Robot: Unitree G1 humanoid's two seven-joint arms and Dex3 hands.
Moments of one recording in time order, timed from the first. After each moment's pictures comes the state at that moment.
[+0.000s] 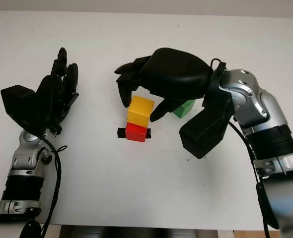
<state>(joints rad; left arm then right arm) -0.53 0.21 0.17 0.28 -0.12 0.06 -0.12 -0.88 -0.66 0.25 0.31 -0.46 -0.79 0.49</state>
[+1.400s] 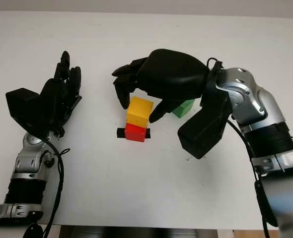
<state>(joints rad) -0.51 0.19 0.16 0.26 -0.10 0.06 -0.10 -0.90 -0.65 0.27 0.33 -0.46 -0.81 0.51</state>
